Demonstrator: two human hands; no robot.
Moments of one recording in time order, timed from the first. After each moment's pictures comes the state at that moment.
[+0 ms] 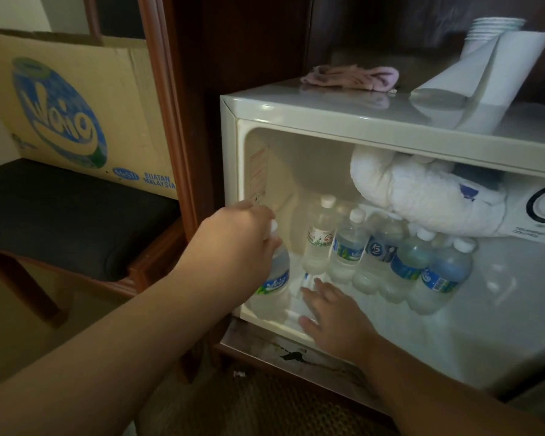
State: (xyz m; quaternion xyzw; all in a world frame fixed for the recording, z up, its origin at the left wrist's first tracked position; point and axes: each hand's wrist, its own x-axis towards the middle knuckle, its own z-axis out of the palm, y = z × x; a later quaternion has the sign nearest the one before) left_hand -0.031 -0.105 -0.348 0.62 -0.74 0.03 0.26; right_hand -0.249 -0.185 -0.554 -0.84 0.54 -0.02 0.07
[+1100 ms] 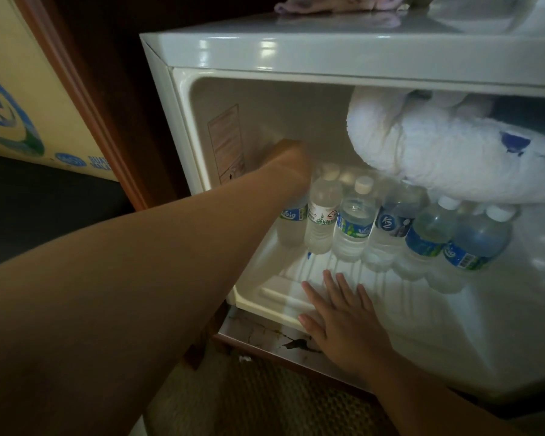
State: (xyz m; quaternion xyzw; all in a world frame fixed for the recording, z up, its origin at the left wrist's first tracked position) left_hand -0.115 -0.303 -0.369 0.68 -0.73 -0.02 0.07; right_hand -0.261 -0.175 -0.604 -0.82 0.57 -0.03 0.08
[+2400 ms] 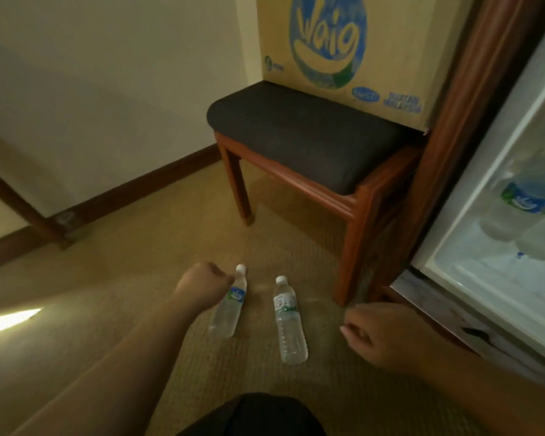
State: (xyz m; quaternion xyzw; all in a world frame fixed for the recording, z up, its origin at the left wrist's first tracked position) left_hand 0.255 0.080 -0.525 0.91 -0.22 -0.31 0.17; right_hand -0.058 -0.065 -0.563 -0.96 0.21 0.05 0.16
